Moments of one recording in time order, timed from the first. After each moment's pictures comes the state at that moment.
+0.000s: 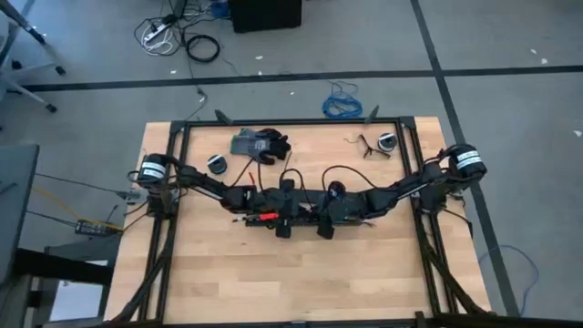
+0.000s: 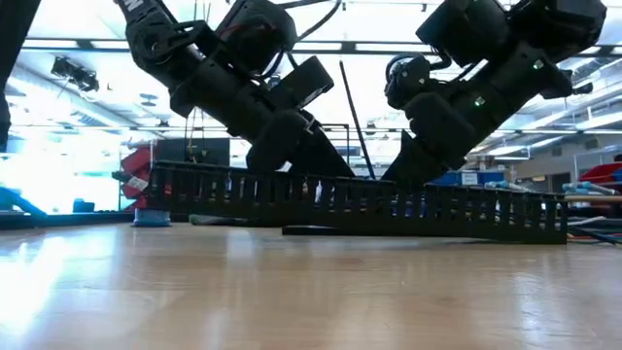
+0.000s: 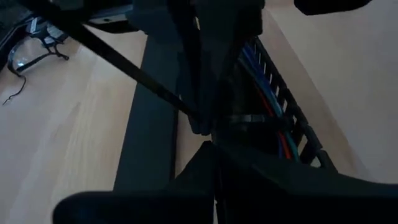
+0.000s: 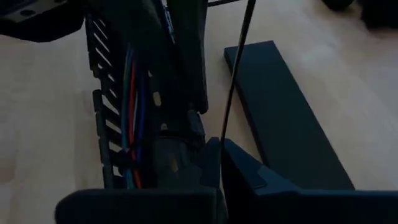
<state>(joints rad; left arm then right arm) -0.08 1.85 0.89 0.46 -0.14 0.23 0.21 1.67 0.66 0.21 0.37 0.35</state>
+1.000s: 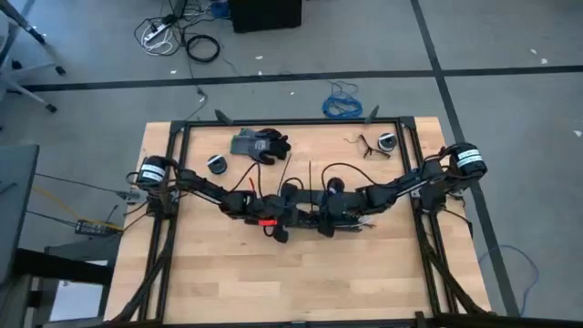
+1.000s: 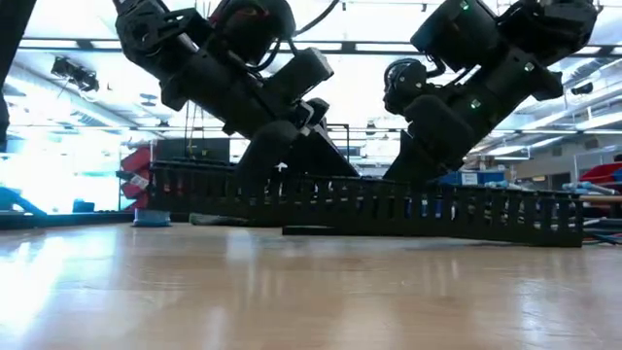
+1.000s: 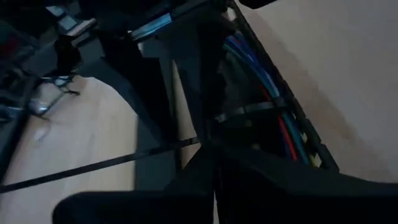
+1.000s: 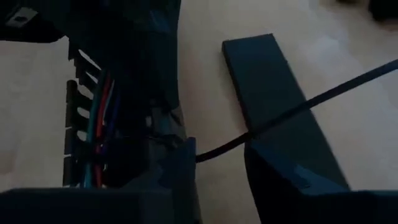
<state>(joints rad) -0.14 1.85 0.90 0.47 -0.24 0.47 0.15 1.65 0.66 0.19 0.33 0.31</state>
